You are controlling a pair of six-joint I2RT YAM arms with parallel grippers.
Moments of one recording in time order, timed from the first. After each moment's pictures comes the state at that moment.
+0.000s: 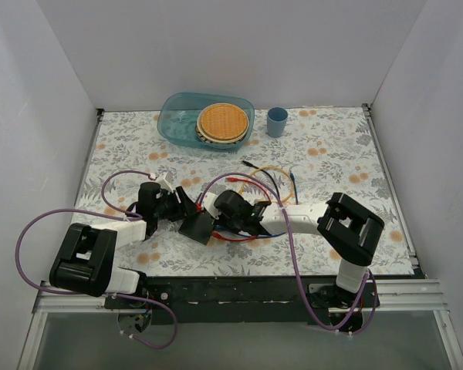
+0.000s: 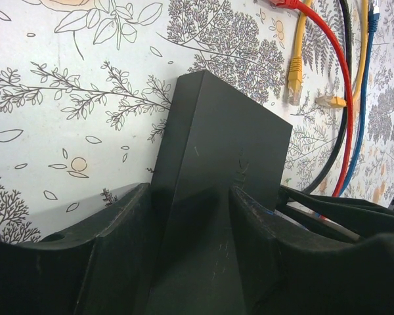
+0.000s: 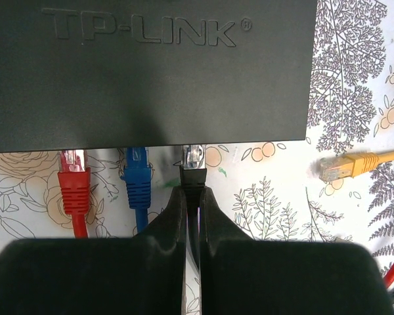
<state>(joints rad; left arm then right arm) -0.23 1.36 0.37 0.36 0.43 -0.59 1.09 1.77 1.00 -0.10 0.13 -0.20</state>
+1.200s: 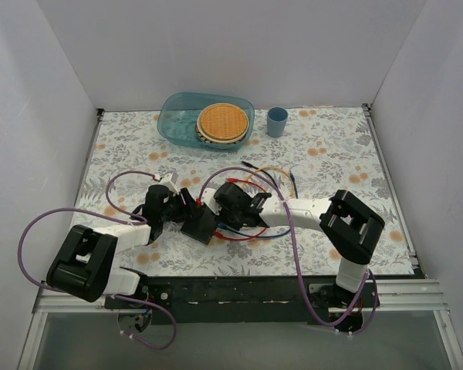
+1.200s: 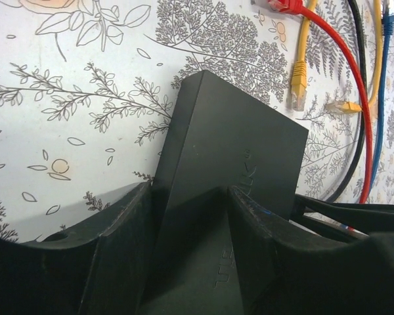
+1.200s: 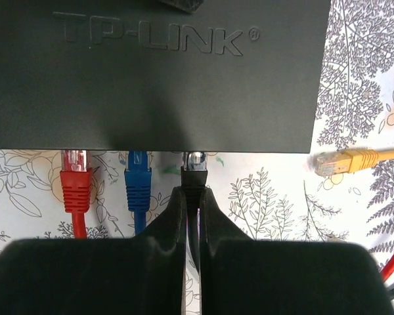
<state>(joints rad) -0.34 1.35 0.35 0.41 0.30 -0.62 1.06 1.78 1.08 -0.24 0.05 -0.22</state>
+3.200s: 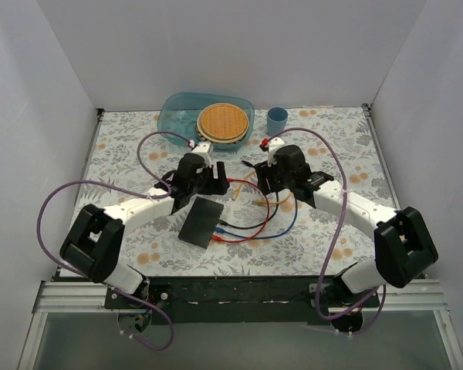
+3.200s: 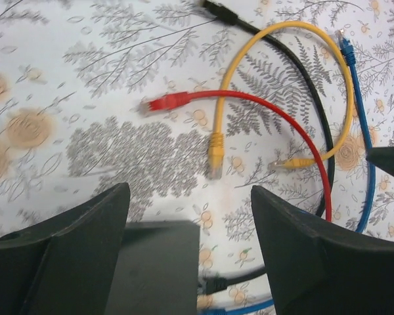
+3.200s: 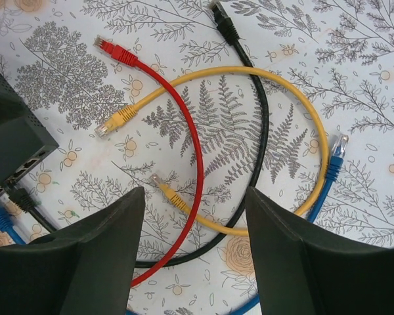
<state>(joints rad) -0.55 1.46 0.81 0.06 0.02 -0.44 0.62 1.46 0.96 -0.17 0.01 0.06</state>
